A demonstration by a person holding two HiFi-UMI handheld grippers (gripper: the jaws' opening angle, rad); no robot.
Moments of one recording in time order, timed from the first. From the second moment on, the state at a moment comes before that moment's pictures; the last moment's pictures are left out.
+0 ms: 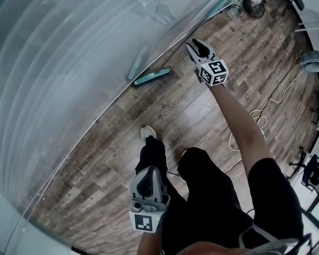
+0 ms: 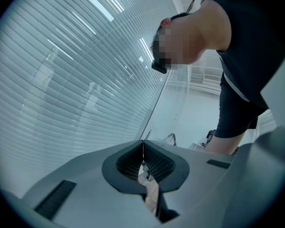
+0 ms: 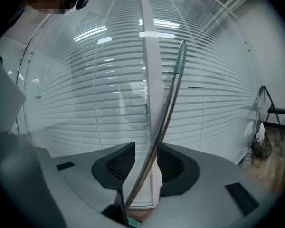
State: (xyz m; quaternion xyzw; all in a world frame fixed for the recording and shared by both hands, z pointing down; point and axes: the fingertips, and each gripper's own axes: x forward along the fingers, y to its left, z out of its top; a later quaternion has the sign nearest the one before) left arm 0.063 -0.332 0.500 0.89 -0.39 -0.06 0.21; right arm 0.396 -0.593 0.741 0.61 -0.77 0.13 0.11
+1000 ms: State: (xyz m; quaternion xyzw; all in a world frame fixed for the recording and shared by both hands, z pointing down) left arm 0.062 -0.302 0.456 0.89 -0.41 -0.06 0.21; right arm 0.396 -0.549 0.706 0.60 -0.78 0.17 0.11
